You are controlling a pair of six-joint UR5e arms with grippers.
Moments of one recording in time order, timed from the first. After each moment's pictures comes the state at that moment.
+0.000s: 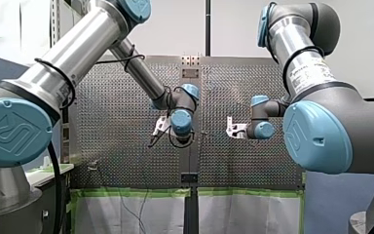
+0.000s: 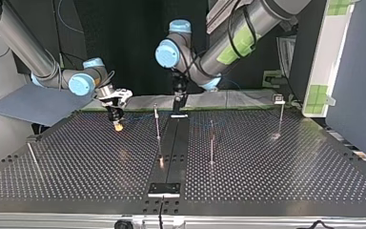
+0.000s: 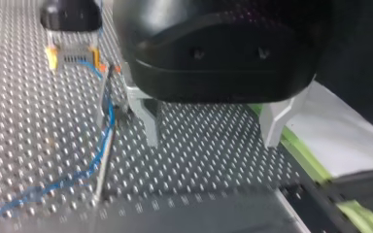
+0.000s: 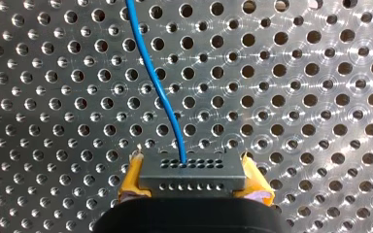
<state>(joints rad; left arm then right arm) -0.68 -2.21 -1.59 -2.85 -2.13 -1.42 1.86 -0.80 1.47 -0.56 1.24 1.60</state>
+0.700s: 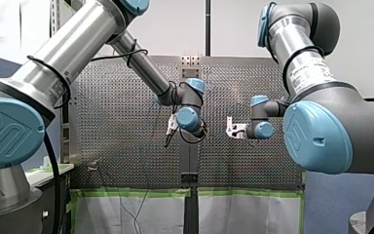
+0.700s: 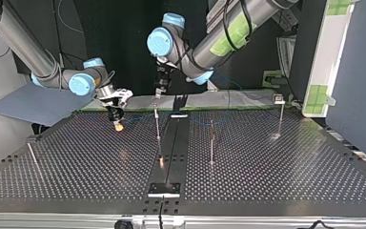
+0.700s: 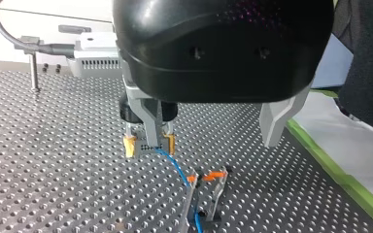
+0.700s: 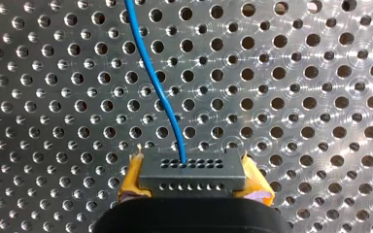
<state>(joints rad) -0.74 -2.18 -1.59 -2.75 -2.02 -1.48 1.86 -0.80 1.47 -0.56 1.24 1.60</state>
